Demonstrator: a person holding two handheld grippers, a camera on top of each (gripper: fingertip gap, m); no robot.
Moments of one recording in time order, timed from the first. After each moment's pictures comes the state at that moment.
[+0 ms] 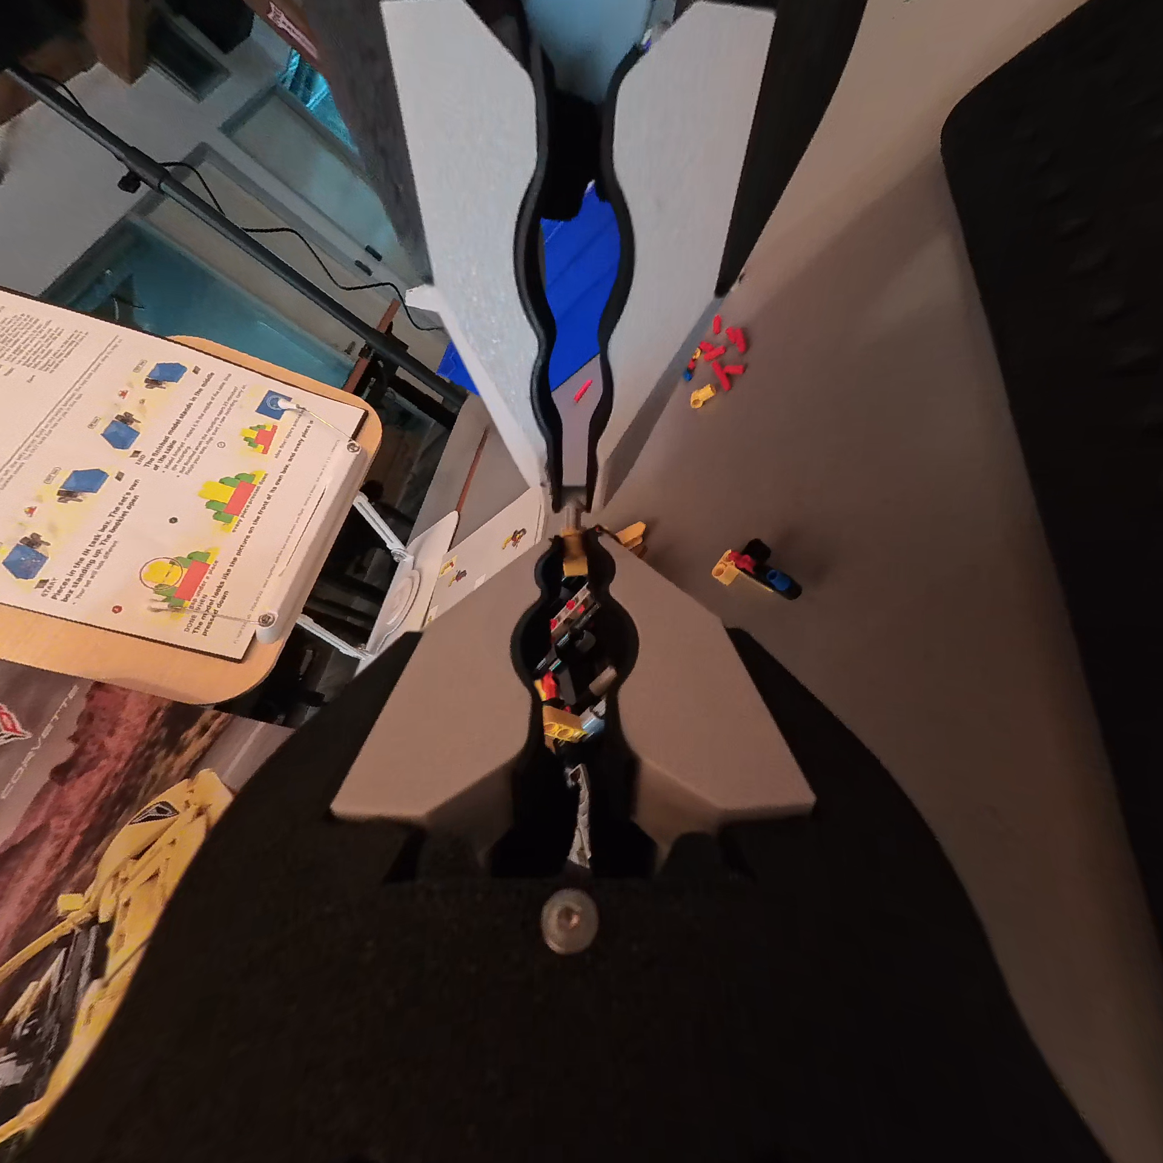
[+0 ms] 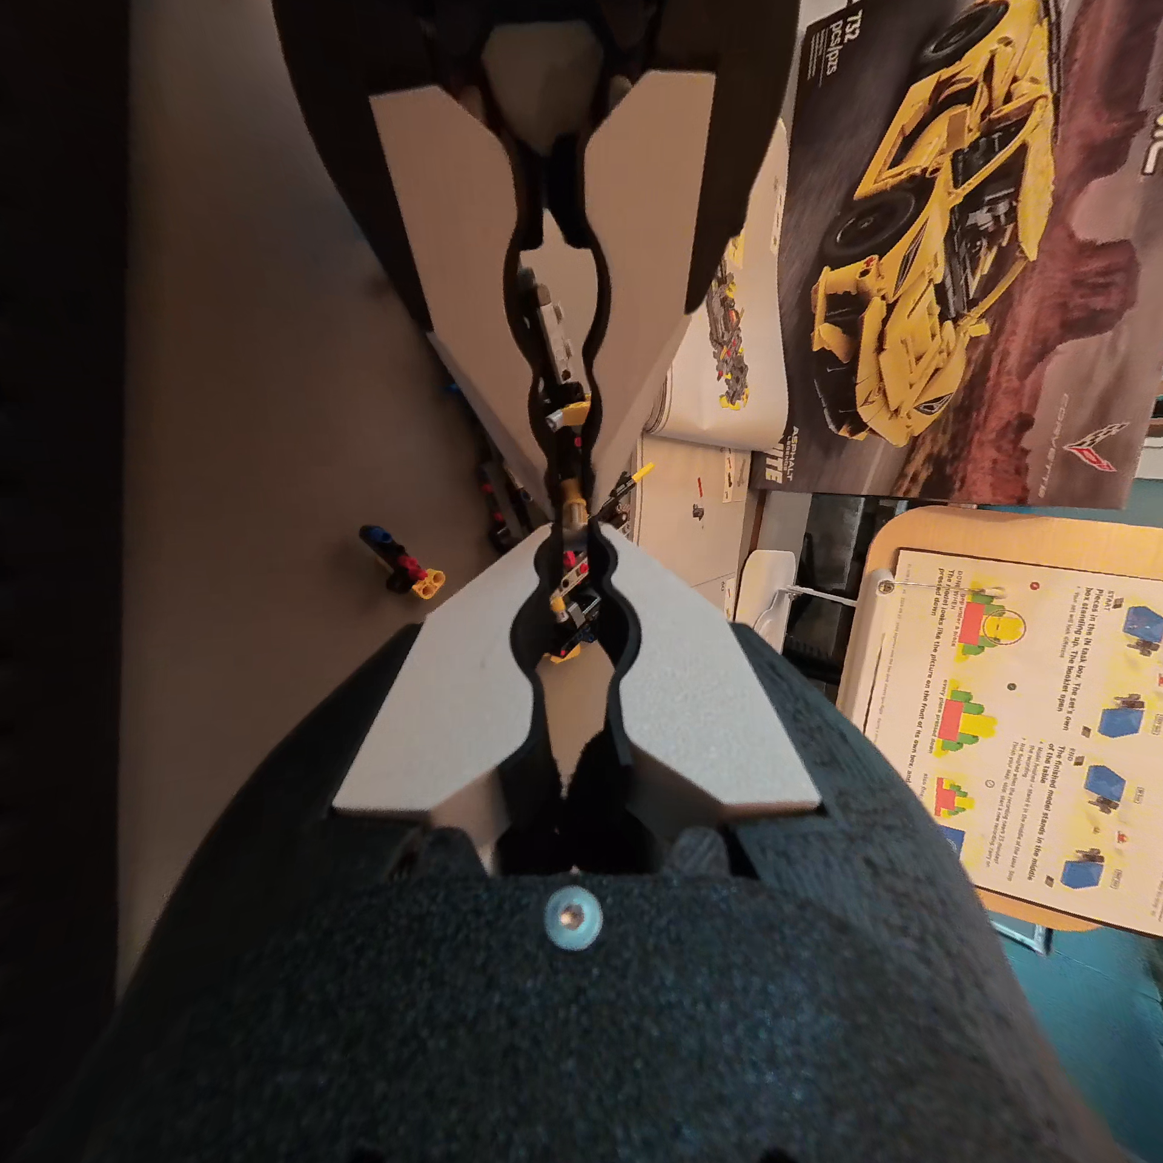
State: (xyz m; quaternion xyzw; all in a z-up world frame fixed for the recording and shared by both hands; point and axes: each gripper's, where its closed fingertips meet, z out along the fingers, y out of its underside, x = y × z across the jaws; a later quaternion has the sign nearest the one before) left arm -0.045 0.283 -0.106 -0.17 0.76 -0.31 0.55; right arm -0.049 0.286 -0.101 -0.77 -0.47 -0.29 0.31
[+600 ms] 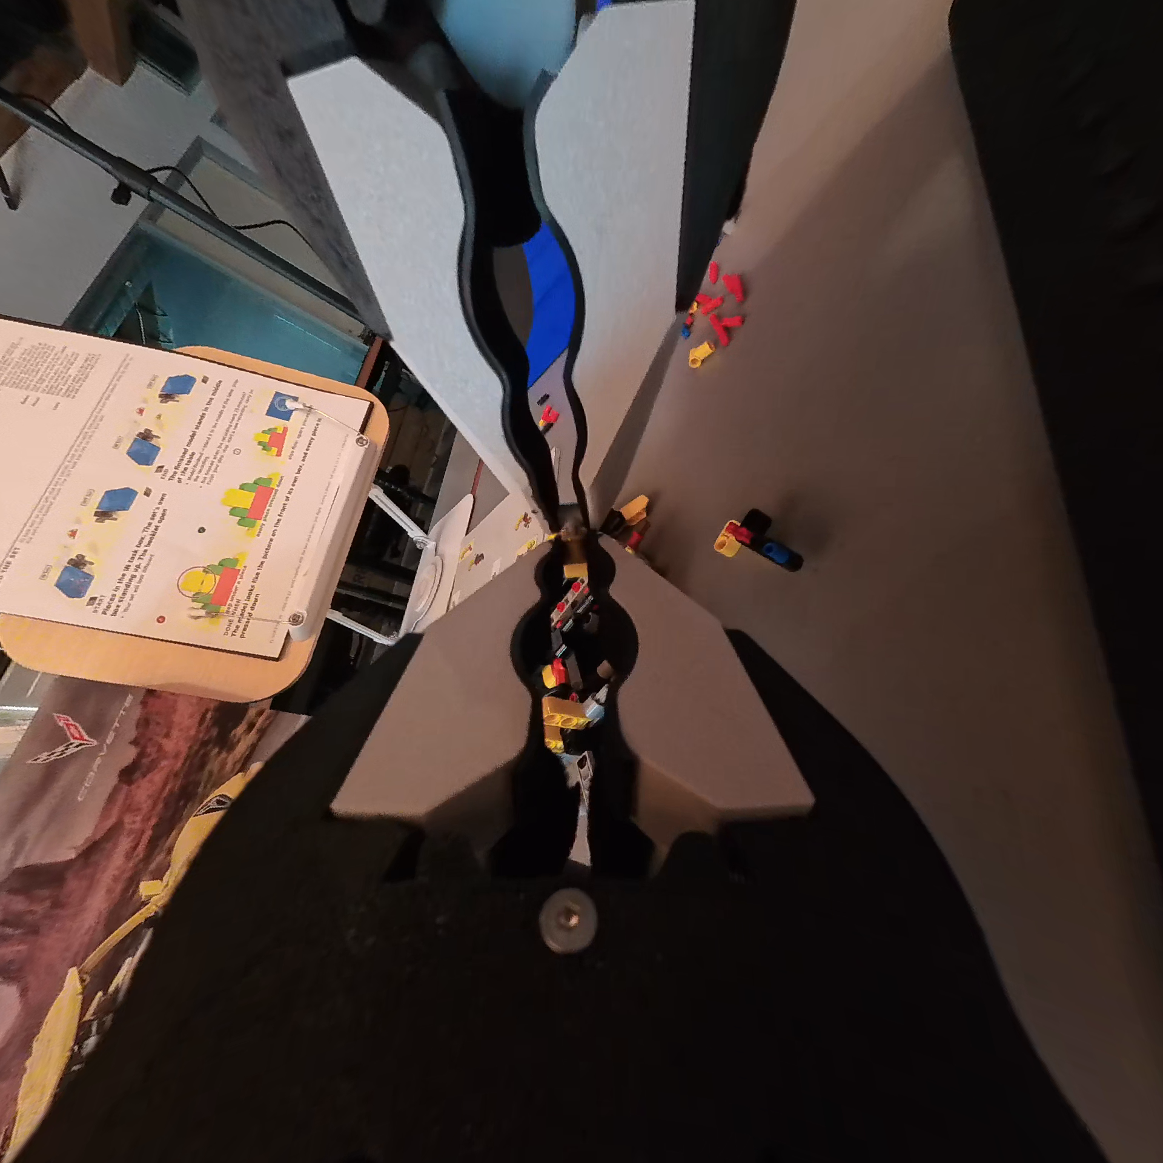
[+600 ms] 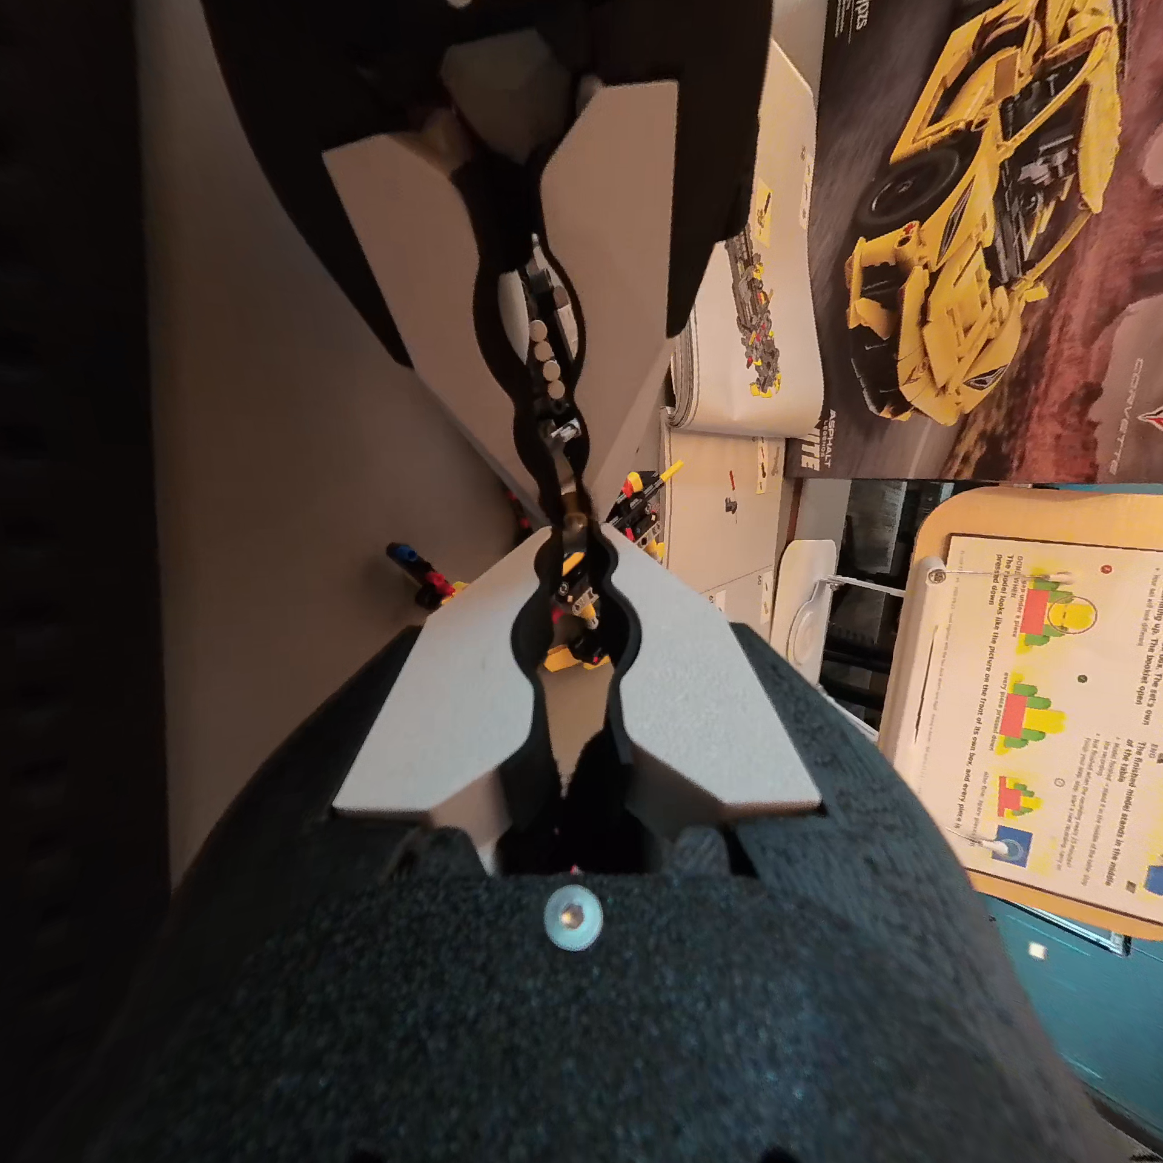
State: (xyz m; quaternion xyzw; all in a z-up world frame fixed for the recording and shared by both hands) left arm -0.045 0.282 -0.115 -0.15 0.78 -0.25 0.56; right arm -0.052 0.289 -0.111 -0.80 -0.45 -0.27 0.31
